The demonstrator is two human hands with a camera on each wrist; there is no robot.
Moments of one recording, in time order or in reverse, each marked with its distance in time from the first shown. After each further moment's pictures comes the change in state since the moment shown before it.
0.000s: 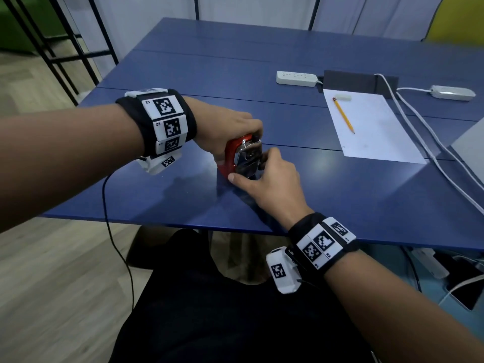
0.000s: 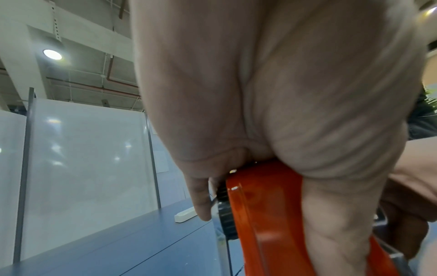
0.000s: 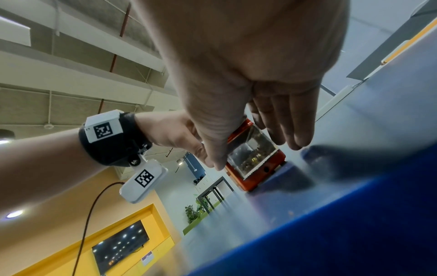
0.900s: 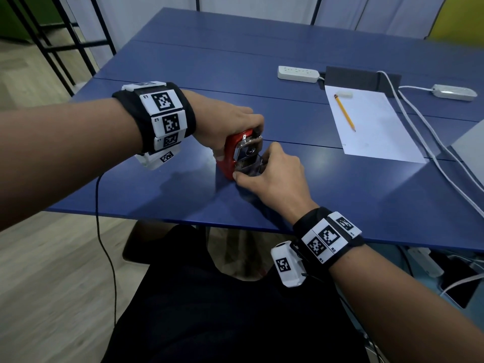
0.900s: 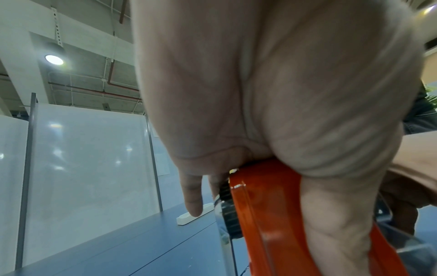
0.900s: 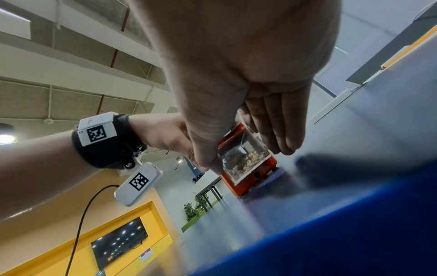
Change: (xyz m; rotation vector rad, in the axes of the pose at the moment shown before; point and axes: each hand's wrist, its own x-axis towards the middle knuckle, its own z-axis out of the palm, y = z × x) left_hand 0.003 -0.005 0.002 -0.008 0.002 0.006; right_hand 0.006 0.004 -0.007 -0.085 0.014 -0.021
